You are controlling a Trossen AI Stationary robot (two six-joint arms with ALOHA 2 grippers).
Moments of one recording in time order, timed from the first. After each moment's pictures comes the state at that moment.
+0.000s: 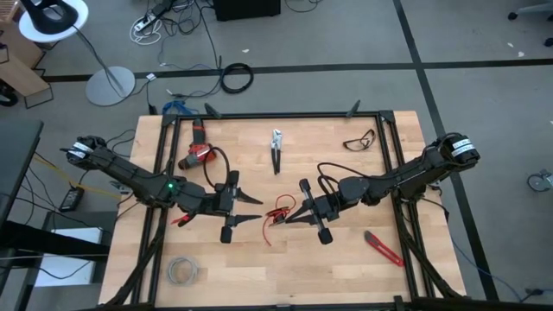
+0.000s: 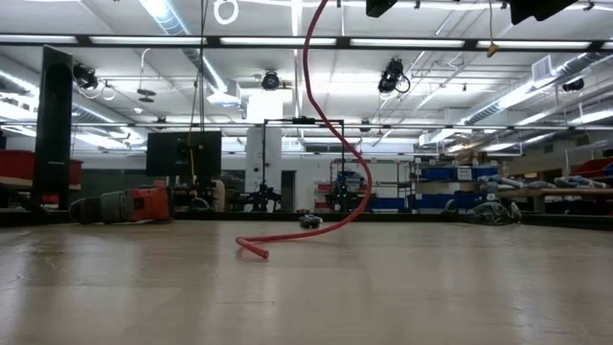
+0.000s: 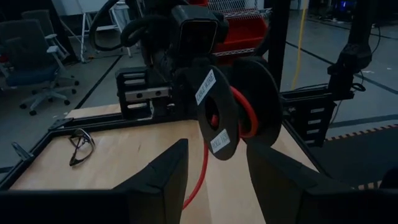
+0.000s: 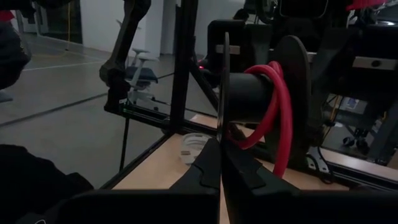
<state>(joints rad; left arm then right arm) -0.41 1.18 0.85 0.19 -0.34 0.02 0.29 1.45 0.76 0.71 -0.05 -0.15</state>
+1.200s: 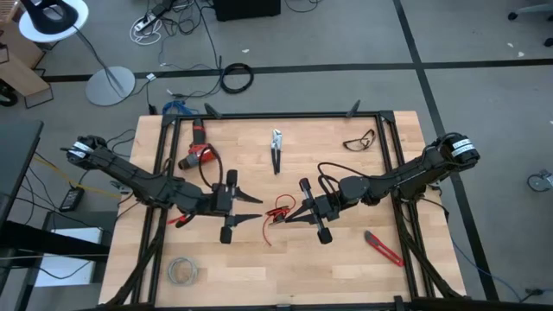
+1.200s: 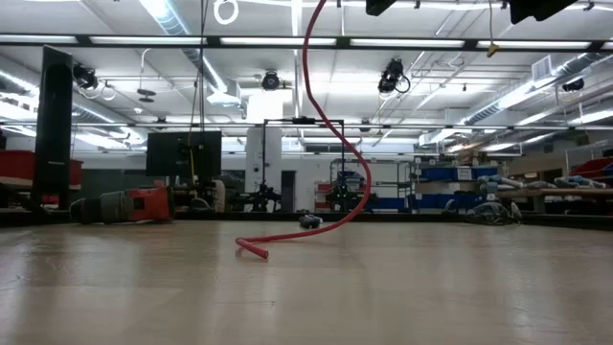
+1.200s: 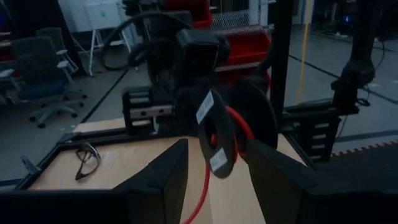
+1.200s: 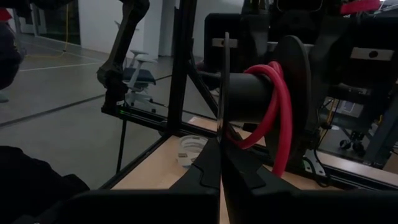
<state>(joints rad) -0.42 1.18 0.85 0.26 -0.39 0.05 0.29 1.45 0.76 0.72 -0.04 -0.16</state>
